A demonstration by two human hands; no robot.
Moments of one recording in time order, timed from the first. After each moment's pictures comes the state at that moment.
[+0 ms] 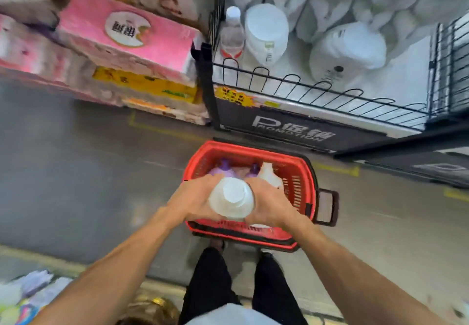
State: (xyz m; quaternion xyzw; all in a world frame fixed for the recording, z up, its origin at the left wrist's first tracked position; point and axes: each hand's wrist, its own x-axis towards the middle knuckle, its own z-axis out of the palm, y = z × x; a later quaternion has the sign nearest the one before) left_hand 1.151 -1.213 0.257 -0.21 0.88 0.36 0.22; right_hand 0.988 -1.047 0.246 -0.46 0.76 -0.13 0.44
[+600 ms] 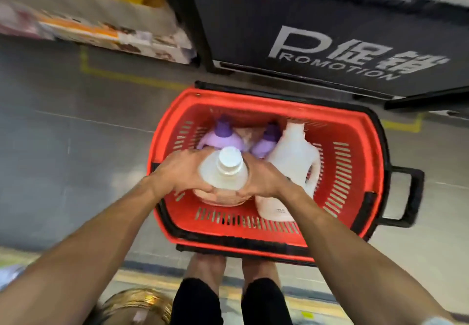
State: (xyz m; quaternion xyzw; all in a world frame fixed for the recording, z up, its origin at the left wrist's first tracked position) left_hand 1.139 -1.257 -0.085 -0.21 0.85 0.31 0.36; right_hand 0.995 -1.070 -0.131 -0.36 0.75 -0.12 0.54
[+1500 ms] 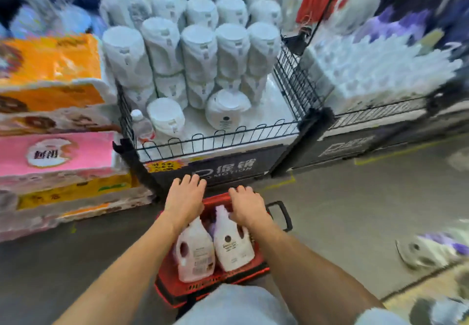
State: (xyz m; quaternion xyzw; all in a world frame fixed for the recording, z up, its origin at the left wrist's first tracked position) left_hand 1.017 -1.191 0.340 -0.02 0.99 -0.03 0.15; right_hand 0.956 -1.015 0.324 -0.28 0.93 0.02 0.25
